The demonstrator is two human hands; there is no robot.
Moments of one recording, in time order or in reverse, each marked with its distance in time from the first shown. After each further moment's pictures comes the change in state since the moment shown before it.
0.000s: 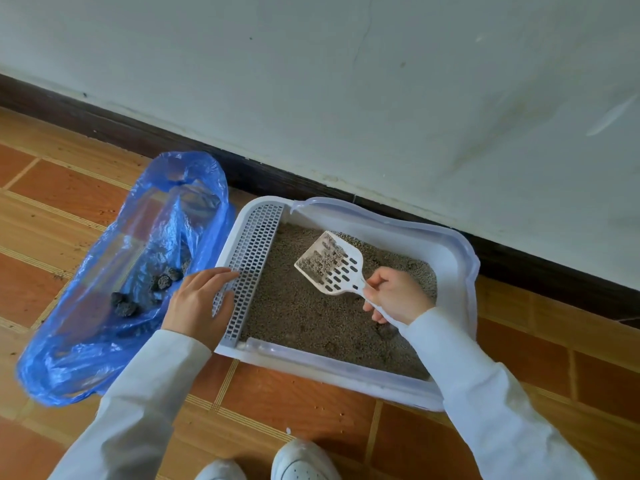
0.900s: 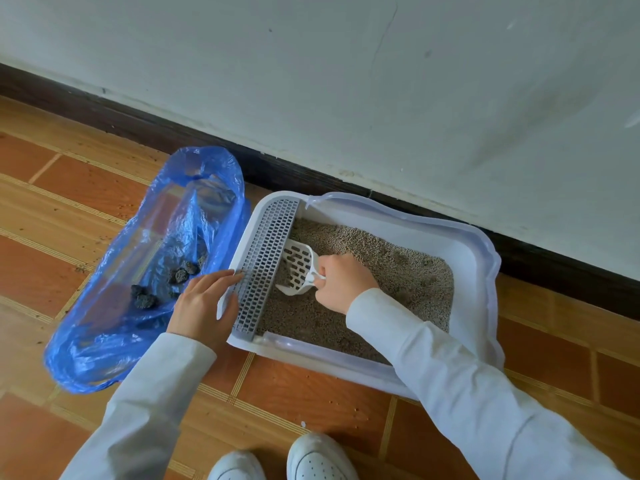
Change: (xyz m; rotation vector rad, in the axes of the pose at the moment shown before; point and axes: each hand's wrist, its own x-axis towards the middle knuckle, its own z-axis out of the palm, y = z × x) left_hand -0.014 -0.012 -0.006 0.020 -0.026 -0.080; right_hand 0.010 -0.064 0.067 -0.633 -0.044 -0.358
